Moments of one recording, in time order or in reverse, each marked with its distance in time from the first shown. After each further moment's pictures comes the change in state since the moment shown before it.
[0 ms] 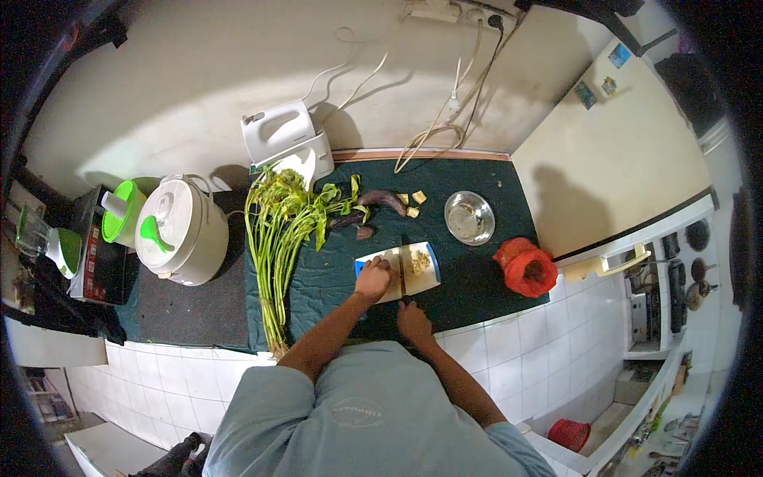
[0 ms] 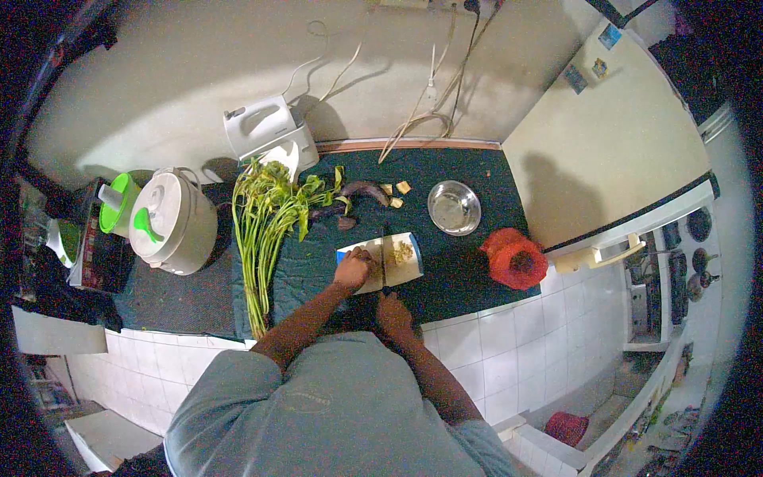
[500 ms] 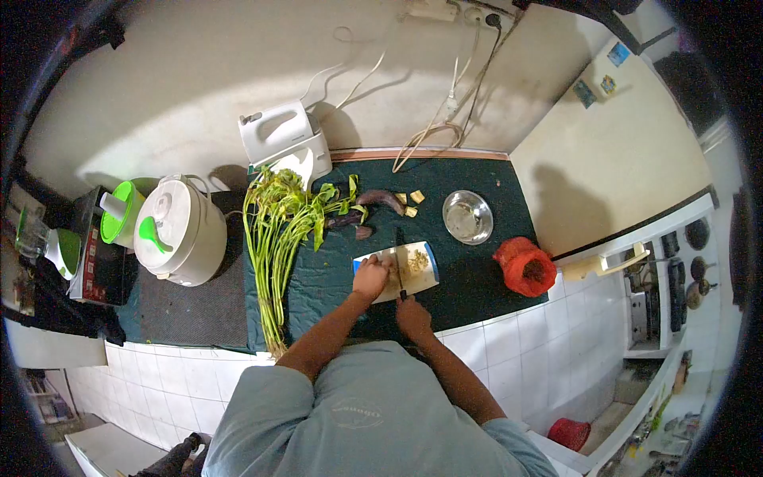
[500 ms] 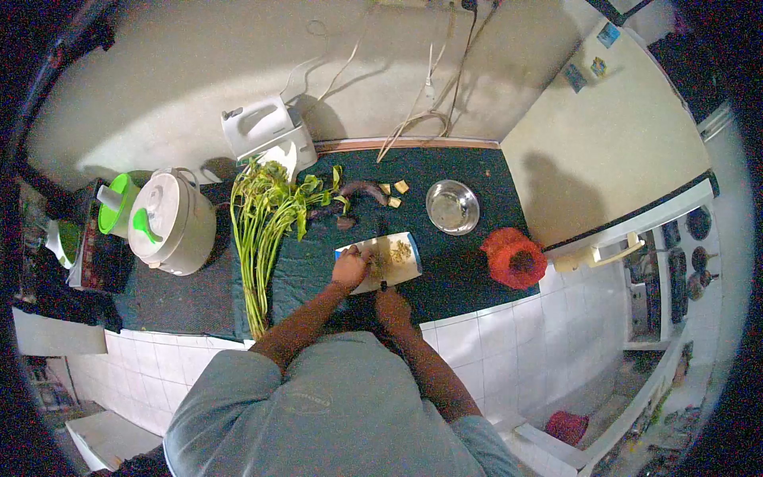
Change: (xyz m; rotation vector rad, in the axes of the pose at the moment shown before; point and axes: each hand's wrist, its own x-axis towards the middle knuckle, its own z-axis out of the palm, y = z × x) left_hand 0.004 0.005 -0.005 -0.113 0.078 -0.158; right_hand 0.007 -0.010 -0.020 -0.011 -0.069 -0.050
